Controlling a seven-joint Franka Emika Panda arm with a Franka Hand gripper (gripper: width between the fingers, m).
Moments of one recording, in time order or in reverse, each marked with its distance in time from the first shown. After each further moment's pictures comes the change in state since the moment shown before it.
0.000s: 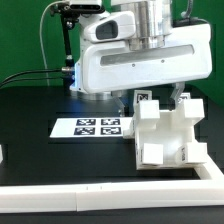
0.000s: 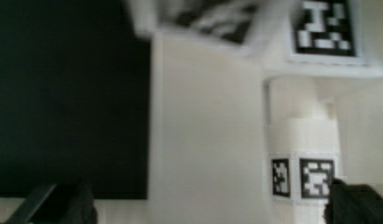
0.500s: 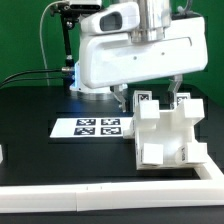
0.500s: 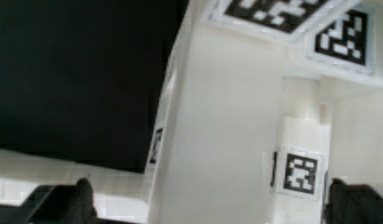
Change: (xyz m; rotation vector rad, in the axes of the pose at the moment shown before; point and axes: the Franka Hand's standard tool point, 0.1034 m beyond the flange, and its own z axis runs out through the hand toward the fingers) arm 0.005 0.002 -0.017 -0.001 0.016 -0.171
